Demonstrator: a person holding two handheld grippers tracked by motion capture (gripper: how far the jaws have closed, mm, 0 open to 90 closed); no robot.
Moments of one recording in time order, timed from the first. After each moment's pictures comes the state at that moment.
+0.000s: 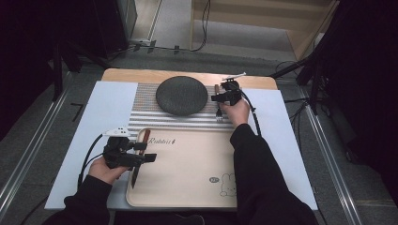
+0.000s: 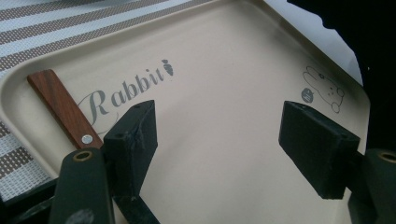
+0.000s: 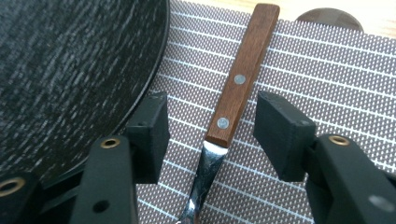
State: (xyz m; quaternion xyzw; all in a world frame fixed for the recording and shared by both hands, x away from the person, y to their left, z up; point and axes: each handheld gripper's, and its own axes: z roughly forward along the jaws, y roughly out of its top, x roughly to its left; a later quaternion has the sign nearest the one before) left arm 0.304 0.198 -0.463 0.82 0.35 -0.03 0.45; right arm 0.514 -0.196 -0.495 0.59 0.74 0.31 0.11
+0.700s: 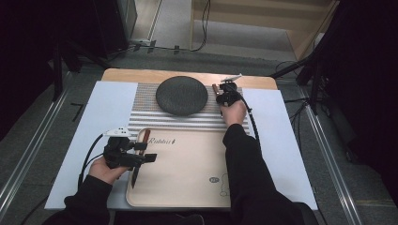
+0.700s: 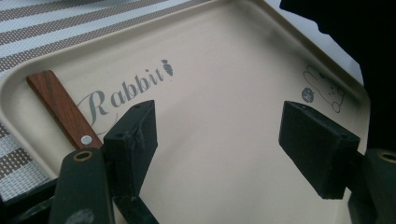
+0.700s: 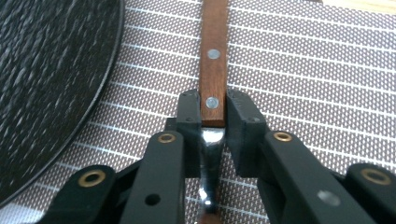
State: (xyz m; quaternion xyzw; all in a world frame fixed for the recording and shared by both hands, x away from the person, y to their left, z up) left arm 0.304 0.198 -0.463 0.82 0.35 -0.03 0.45; right arm 0.512 -0.185 -0.499 0.64 0.71 0.25 0.15
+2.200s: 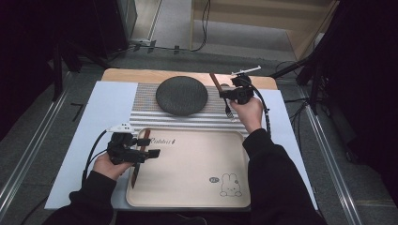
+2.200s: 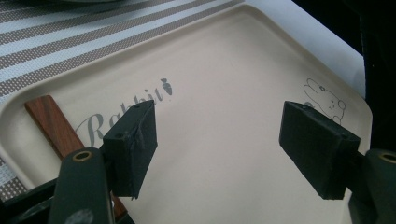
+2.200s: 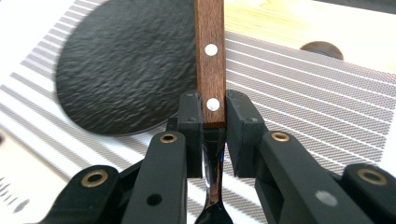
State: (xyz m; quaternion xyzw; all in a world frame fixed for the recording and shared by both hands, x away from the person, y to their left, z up) left arm 0.313 0.186 -0.456 0.82 0.35 -0.02 0.45; right arm 0.459 -0.213 -0.421 0.54 0.76 0.36 0.10
